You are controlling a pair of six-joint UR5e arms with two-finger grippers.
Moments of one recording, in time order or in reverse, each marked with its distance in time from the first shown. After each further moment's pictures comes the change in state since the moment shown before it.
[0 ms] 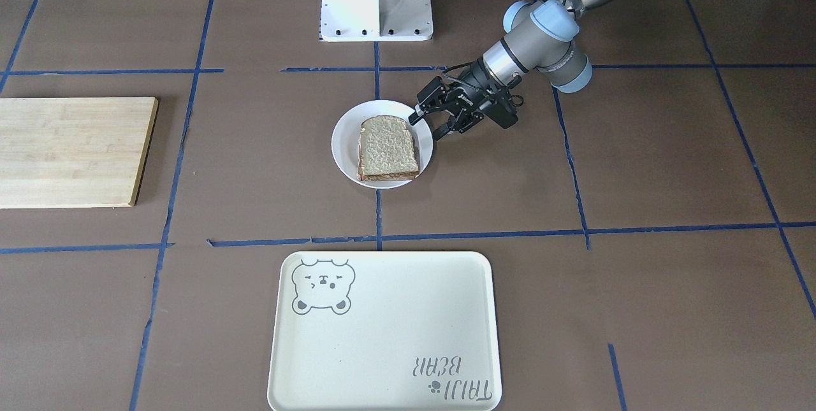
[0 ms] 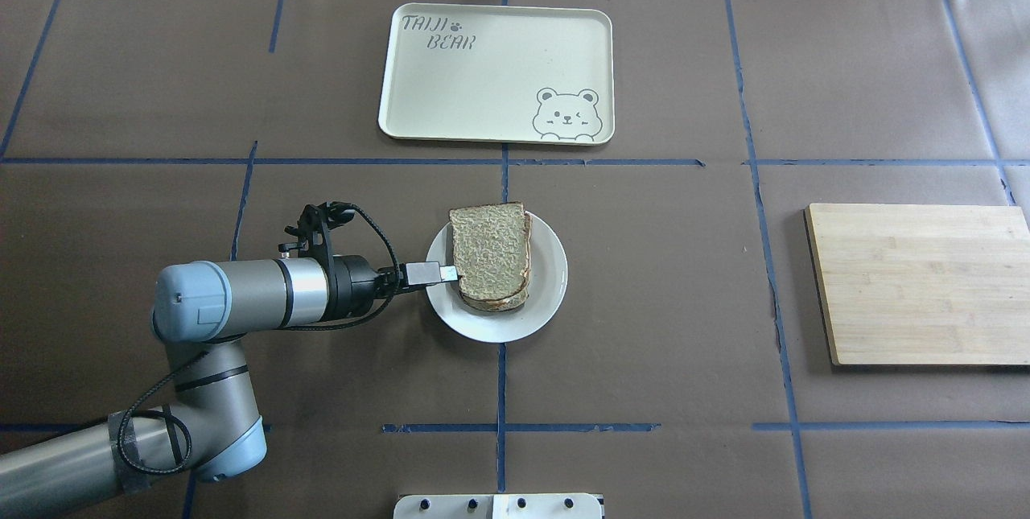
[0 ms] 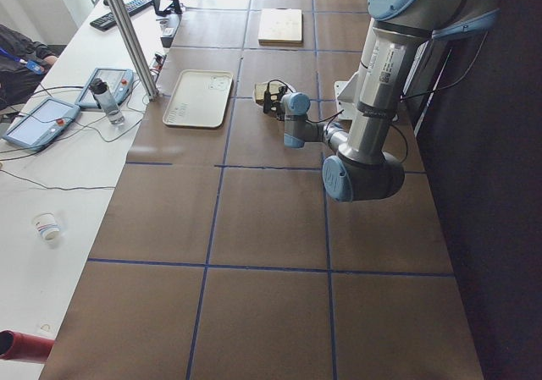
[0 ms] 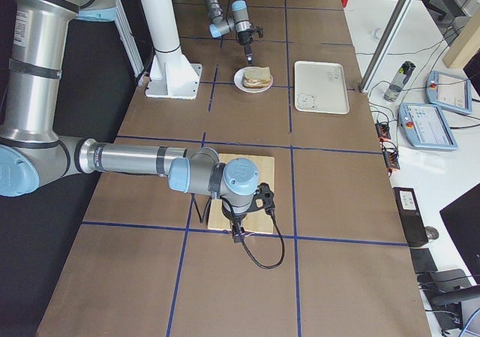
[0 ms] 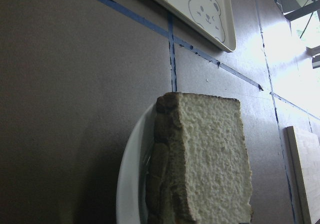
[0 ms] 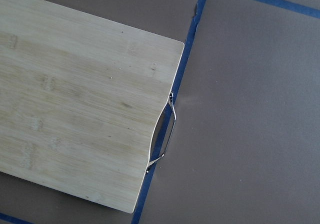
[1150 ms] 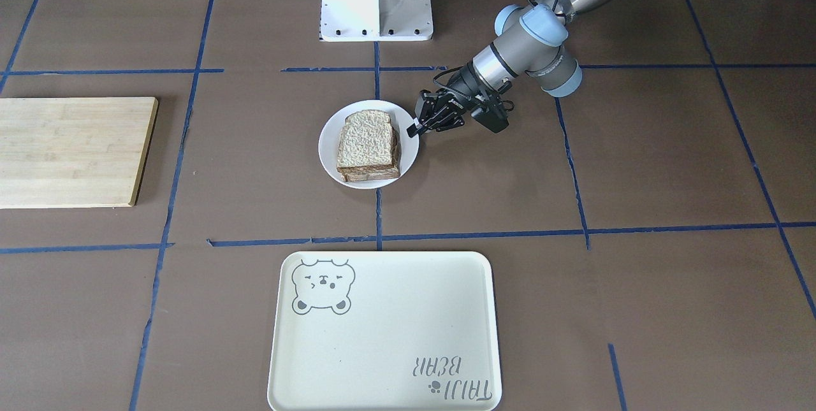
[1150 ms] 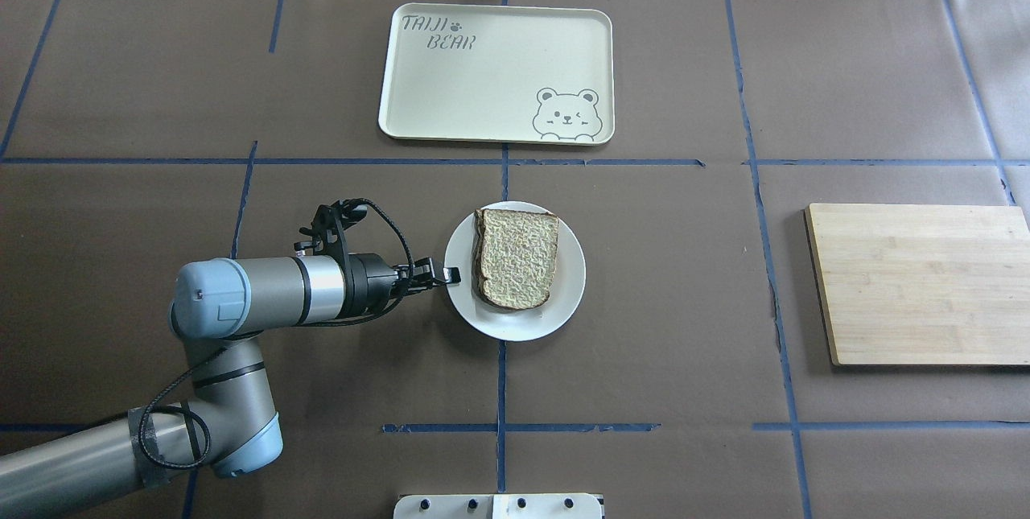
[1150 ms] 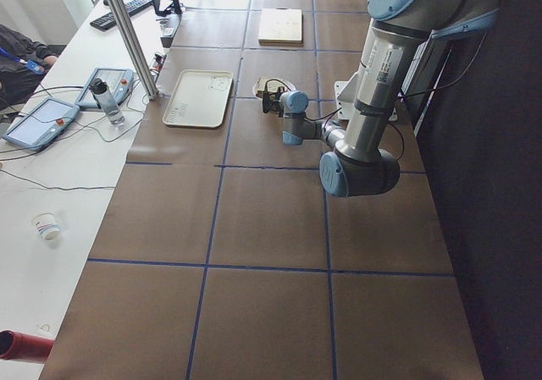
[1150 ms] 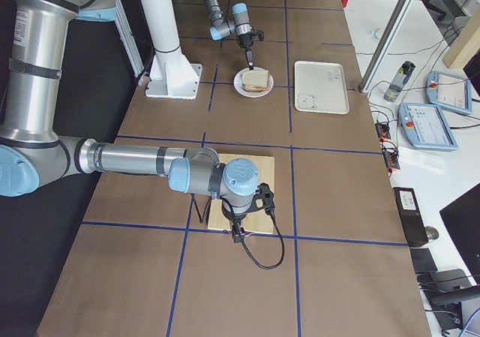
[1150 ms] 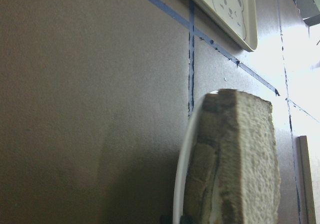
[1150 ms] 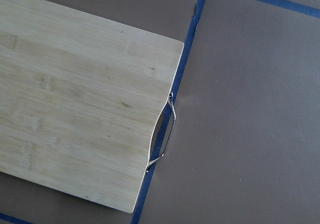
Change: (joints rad) left arm 0.002 -0.037 0.030 -0.002 -0.001 -0.089; right arm 0.000 0.000 -0.001 0.000 0.000 0.000
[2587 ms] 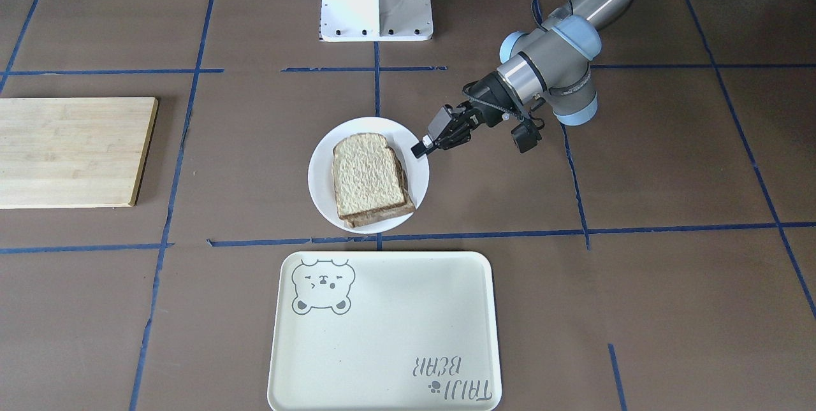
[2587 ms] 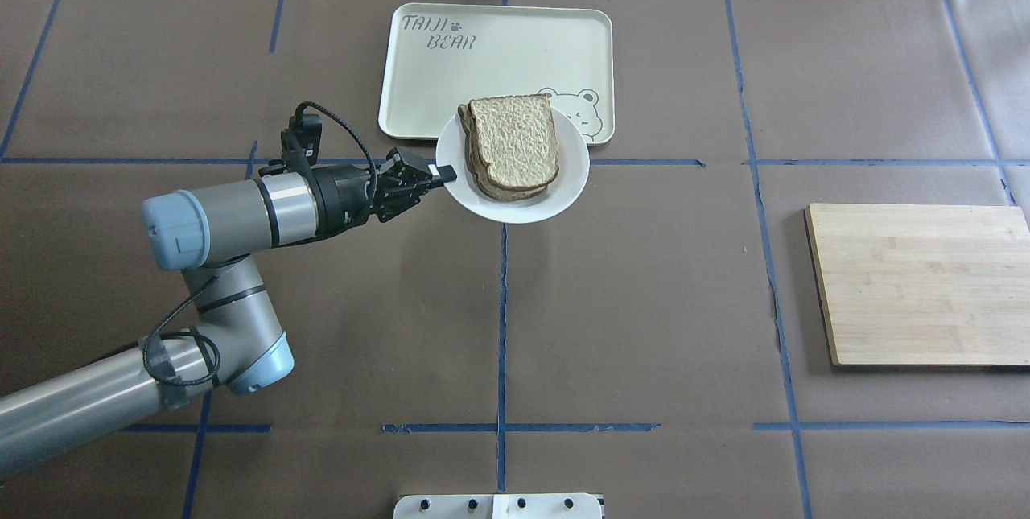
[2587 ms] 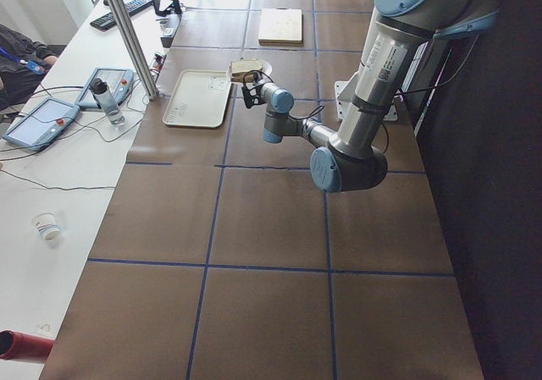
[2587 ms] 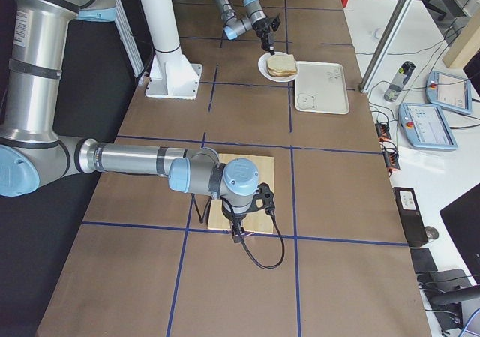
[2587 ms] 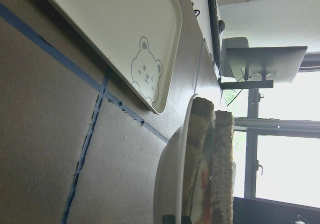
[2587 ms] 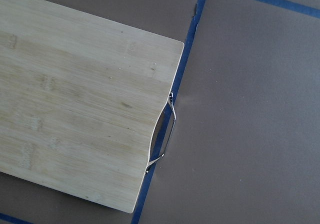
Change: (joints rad) left arm -0.173 -0.123 0.162 -0.260 0.040 -0.313; right arm 0.000 0.000 0.000 0.000 0.000 0.000
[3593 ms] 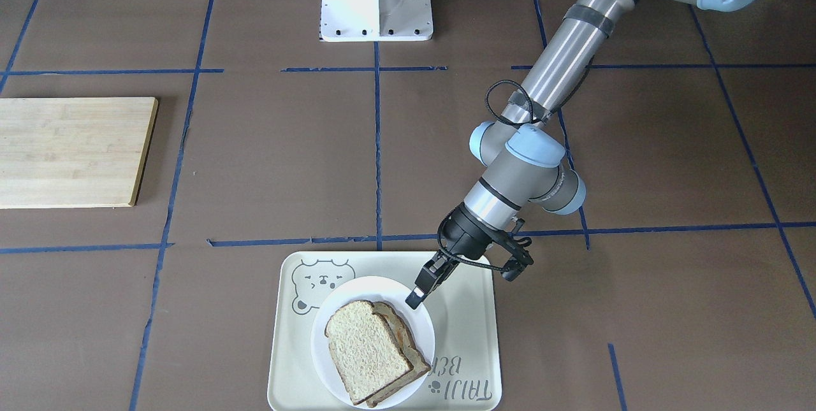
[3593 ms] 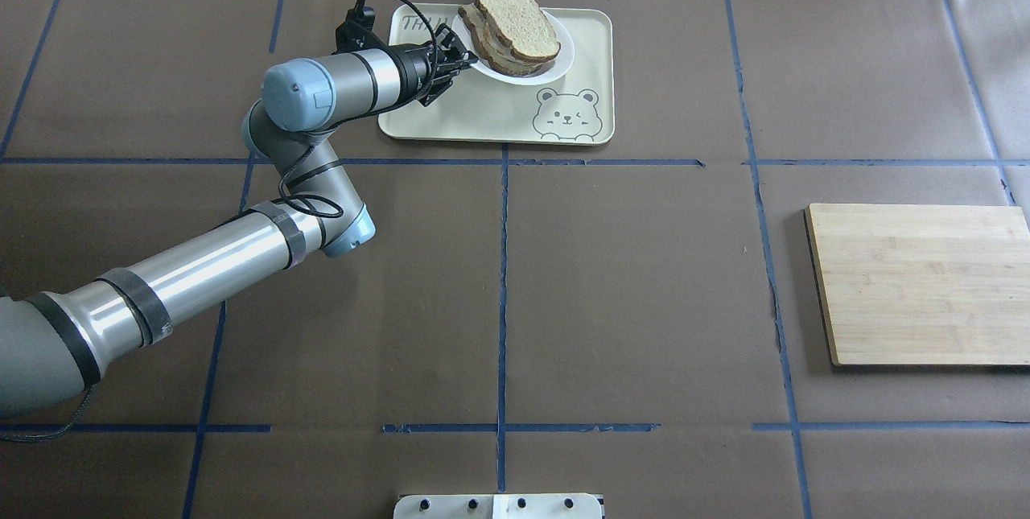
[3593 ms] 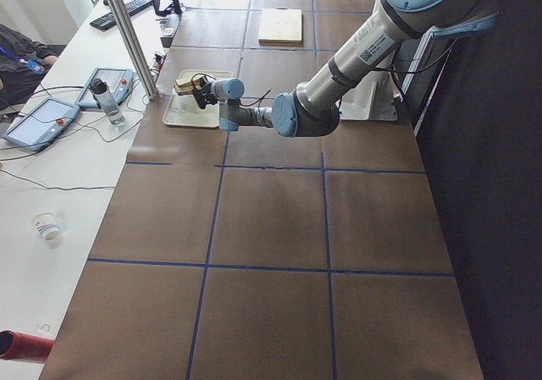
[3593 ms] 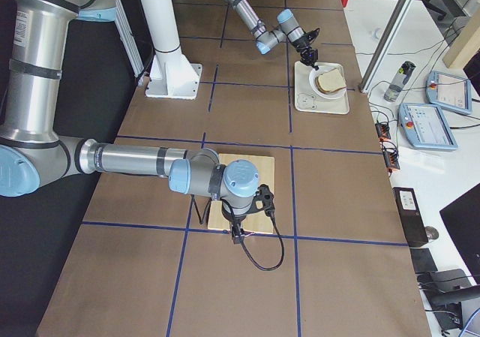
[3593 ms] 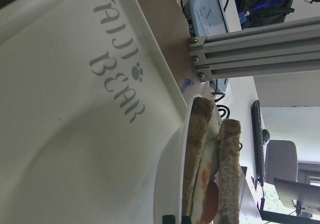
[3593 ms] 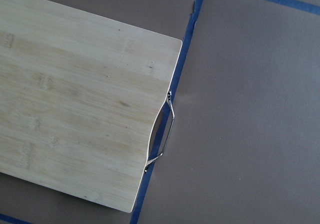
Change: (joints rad) left arm -0.125 -0.435 0.680 0.004 0.032 -0.097; right arm 0.000 0.002 -0.008 0.000 0.000 0.000
